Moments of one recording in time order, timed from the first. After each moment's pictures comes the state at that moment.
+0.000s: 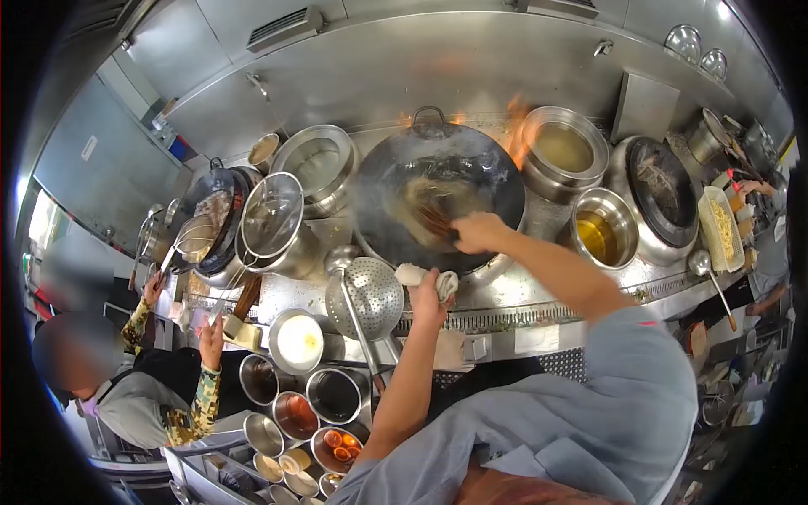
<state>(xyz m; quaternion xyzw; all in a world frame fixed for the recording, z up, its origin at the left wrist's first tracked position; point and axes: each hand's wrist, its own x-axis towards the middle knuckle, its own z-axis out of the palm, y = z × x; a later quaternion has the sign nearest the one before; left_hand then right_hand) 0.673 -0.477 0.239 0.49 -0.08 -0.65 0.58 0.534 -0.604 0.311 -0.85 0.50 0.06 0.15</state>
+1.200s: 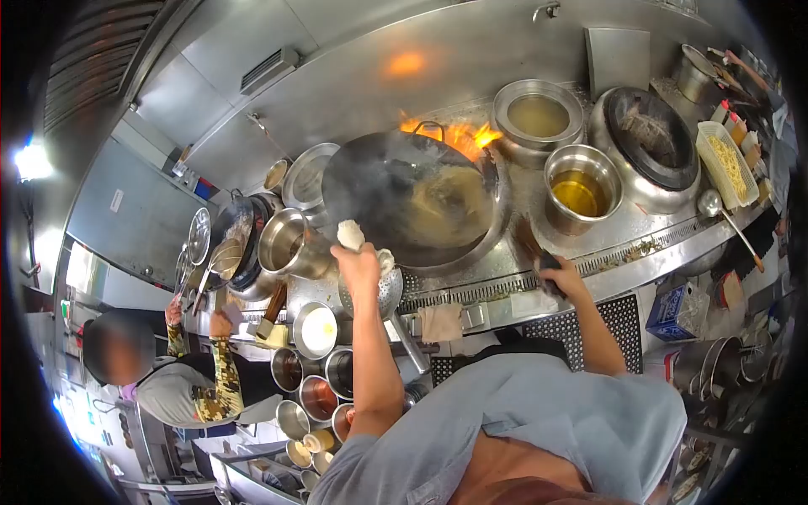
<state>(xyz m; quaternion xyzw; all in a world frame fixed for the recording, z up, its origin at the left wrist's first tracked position) 0.713 -0.449 0.366 0.74 -0.41 -0.19 0.50 0.310 -0.399 0.152 -0.39 0.63 -0.38 0.56</state>
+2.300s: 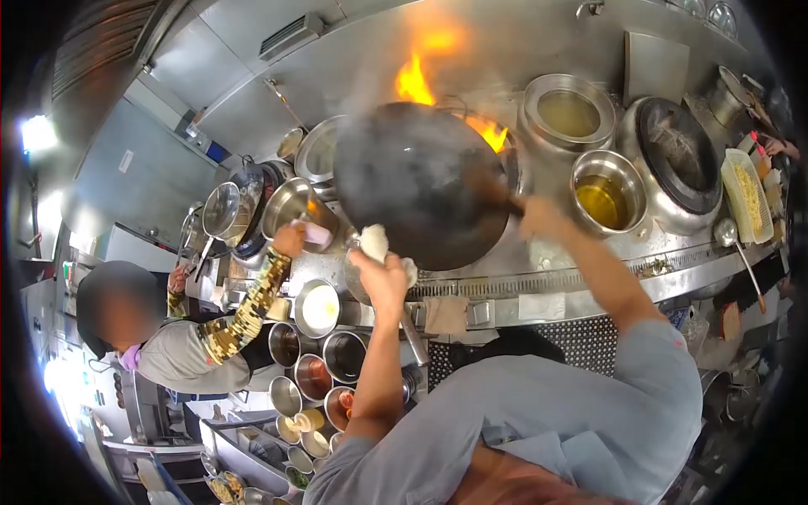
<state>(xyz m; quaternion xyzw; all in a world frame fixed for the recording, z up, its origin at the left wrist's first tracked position) 0.691 -0.408 0.348 0.73 -0.44 -0.14 0.50 0.381 -0.537 0.282 -0.78 0.53 -0.16 0.30</state>
